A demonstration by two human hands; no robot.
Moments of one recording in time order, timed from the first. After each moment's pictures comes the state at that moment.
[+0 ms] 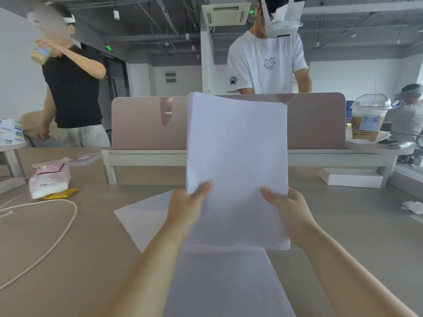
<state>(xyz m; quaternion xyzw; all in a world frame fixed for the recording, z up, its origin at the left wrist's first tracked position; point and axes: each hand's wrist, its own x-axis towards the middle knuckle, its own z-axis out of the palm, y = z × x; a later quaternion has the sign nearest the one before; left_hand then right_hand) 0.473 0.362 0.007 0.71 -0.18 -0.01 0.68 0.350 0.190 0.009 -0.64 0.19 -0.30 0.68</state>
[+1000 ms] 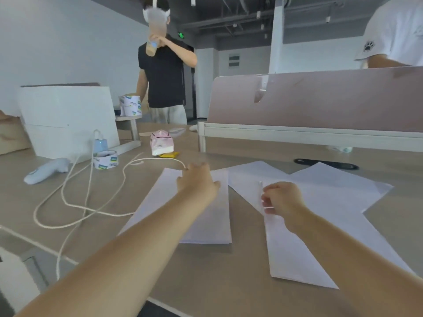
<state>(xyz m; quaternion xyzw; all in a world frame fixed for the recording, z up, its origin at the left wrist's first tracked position) 0.476 0.566 0.009 0.97 -0.09 0.12 0.17 0.417 0.394 -0.021 -0.73 0.25 -0.16 0.62</state>
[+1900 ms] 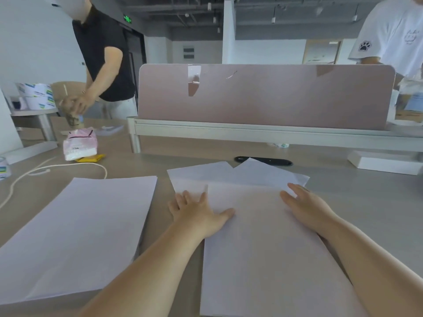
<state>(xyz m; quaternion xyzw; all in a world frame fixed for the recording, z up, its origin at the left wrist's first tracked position) 0.467 0.405 -0.051 0.97 -0.19 -0.05 0.12 0.369 0.182 -0.048 -0.91 0.29 -0.12 0.28</state>
